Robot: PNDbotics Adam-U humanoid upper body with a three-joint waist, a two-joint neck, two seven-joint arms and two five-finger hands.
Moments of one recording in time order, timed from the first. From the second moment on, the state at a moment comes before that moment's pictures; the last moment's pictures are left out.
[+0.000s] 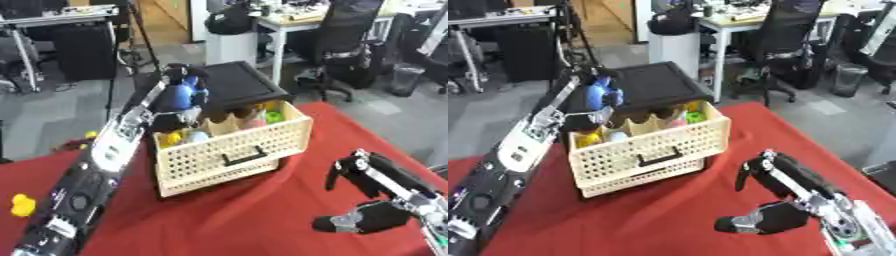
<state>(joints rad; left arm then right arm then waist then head) -0.99 0.34 -0.04 -0.97 -0.37 -0.75 -0.14 -0.58 -0.32 0.24 -1.60 0.57 -0.12 0.42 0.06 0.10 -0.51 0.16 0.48</state>
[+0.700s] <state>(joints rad) -0.99 0.36 0.00 -0.97 -0.47 -0.77 -0.10 -0.58 -0.32 0.25 -1.60 0.57 -0.13 0.42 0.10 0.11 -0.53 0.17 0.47</state>
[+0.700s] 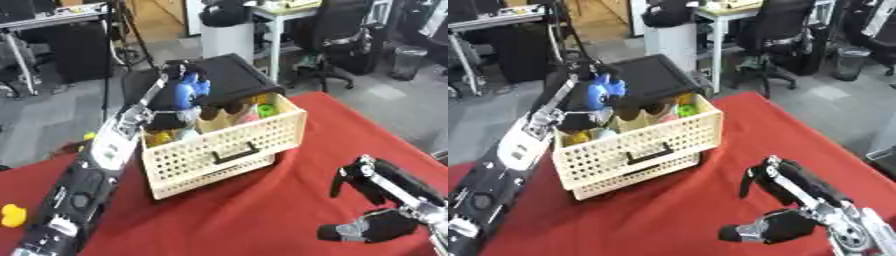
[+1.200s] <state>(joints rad) -1.00 0.36 0.00 -0.96 -0.52 -0.80 -0.07 -0.58 -0.32 0.25 -1.60 0.57 -0.13 0.42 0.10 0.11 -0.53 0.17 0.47</state>
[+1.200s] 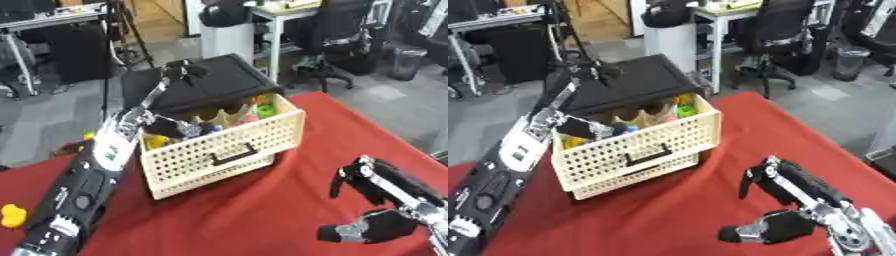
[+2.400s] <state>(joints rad) -0.89 0.47 -0.03 -1.18 -0.02 -0.55 -0.28 -0.54 -0.32 0.23 -1.57 0.58 -0.12 0.40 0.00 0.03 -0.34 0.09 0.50</state>
